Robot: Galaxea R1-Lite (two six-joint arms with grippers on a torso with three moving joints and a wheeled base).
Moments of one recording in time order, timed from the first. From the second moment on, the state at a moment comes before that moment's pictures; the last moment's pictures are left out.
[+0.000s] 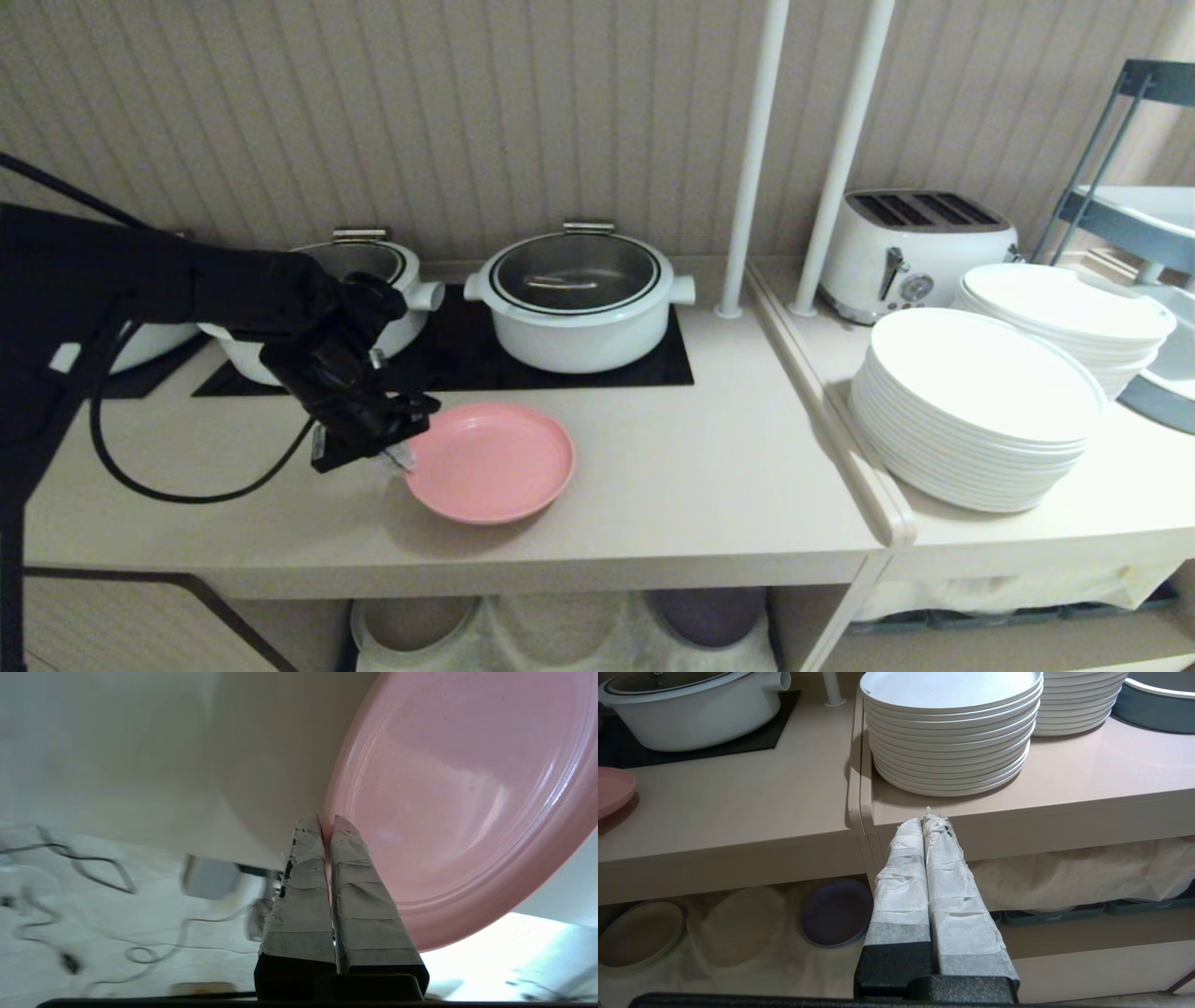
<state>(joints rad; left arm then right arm) -0.14 2.14 -1.60 0.79 -0.11 -0.54 0.00 0.00 0.00 -0.01 -0.05 0.10</state>
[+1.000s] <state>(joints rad) -0.15 1.93 -1.45 0.79 -0.16 -0.61 0.00 0.00 0.00 -0.01 -0.05 0.10</state>
